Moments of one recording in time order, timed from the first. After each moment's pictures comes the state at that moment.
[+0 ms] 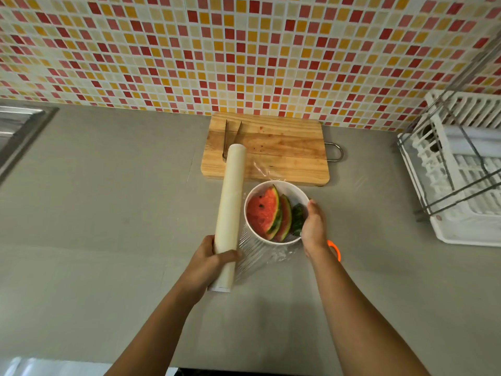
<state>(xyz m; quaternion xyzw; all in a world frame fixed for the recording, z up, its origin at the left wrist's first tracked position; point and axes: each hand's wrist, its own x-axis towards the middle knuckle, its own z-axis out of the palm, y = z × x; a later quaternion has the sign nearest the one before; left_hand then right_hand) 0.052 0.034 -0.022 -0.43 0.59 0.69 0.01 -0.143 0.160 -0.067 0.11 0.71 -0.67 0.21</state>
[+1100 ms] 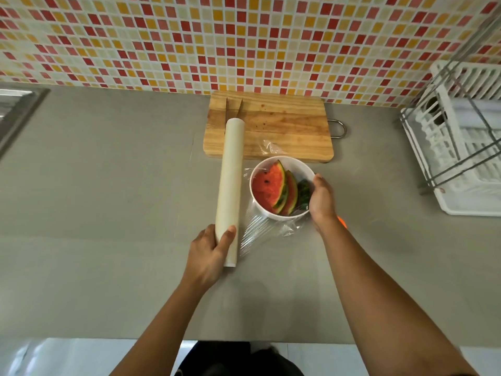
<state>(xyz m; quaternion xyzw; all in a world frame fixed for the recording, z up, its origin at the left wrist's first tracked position) 0.083 0.038 -0.047 -0.40 0.76 0.51 -0.06 -0.148 0.162 -0.072 0.08 0.72 -0.67 0.19</state>
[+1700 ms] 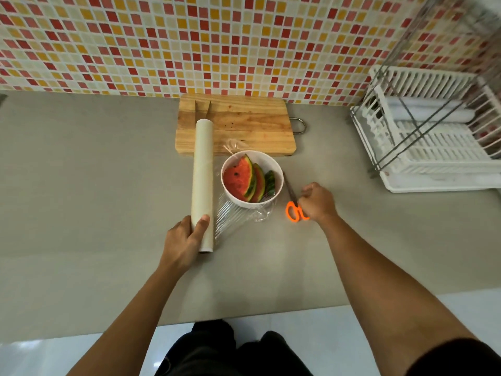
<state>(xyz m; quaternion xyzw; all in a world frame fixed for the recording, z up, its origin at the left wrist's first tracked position) 0.085 0.030 -0.053 -0.36 0.80 0.48 -0.06 -0.128 0.239 -0.027 -0.03 0.95 -0.26 0.14</state>
